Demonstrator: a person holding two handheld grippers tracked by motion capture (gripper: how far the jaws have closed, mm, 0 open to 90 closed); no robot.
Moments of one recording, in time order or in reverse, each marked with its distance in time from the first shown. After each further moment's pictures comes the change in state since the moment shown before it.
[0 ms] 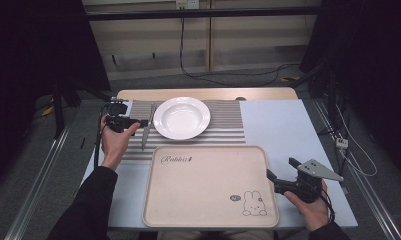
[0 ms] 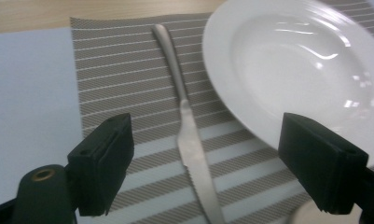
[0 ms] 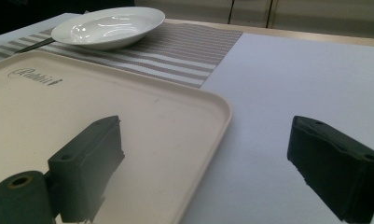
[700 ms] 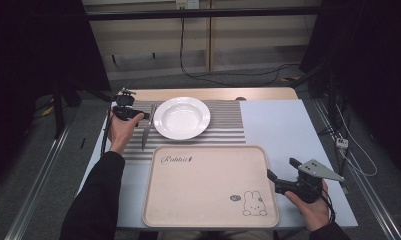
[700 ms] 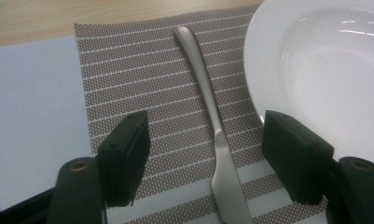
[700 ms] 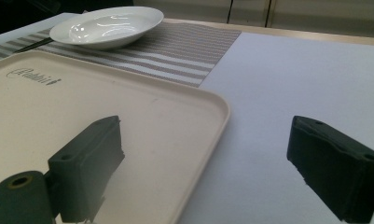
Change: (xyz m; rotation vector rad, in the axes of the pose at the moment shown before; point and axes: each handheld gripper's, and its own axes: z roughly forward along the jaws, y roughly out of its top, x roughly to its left) left arm 0.015 0.026 0.047 0.086 0.045 0.016; right arm -0.001 0.000 -0.001 0.002 -0.005 0.001
